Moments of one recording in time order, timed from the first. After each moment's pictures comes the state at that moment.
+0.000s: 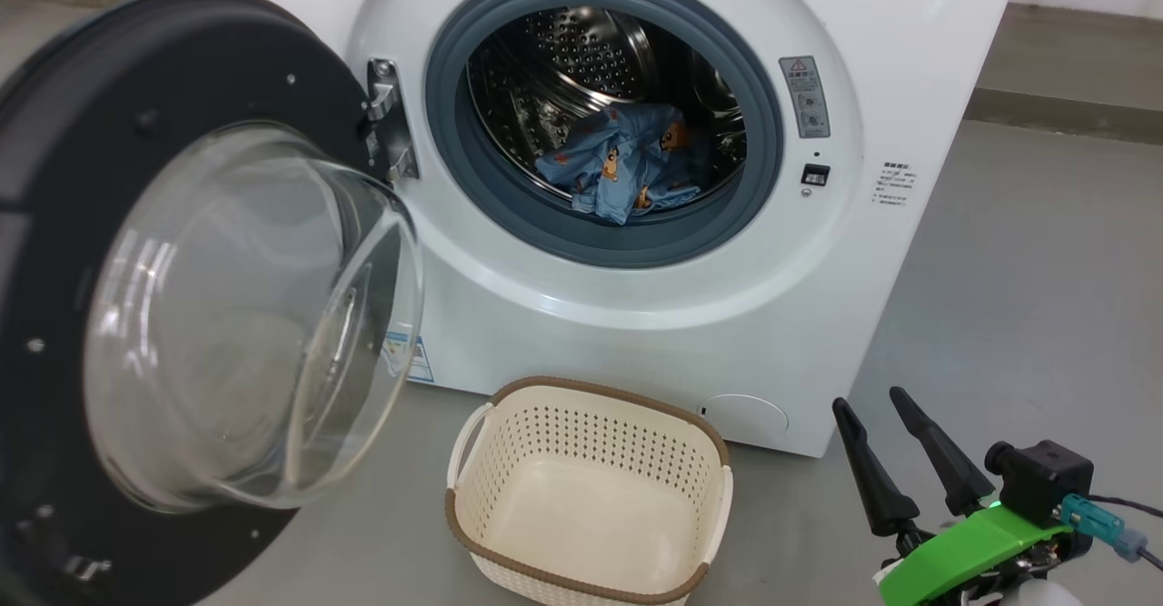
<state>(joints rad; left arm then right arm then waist) -0.52 0.53 0.49 0.94 -1.40 -0.13 0.81 -0.11 -0.25 0.31 0.27 0.56 0.12 -0.25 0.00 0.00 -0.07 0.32</state>
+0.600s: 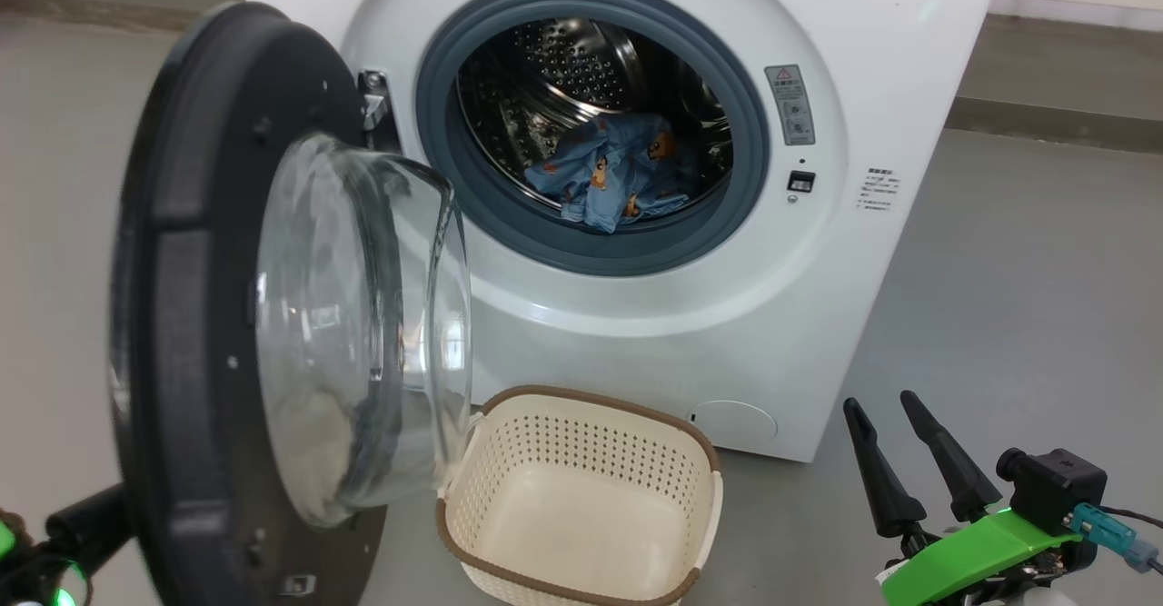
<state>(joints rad) -0.26 0.32 0.34 0.31 -1.50 0.07 1.20 -0.07 -0.21 0.25 0.25 0.56 0.12 -0.25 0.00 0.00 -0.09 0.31</state>
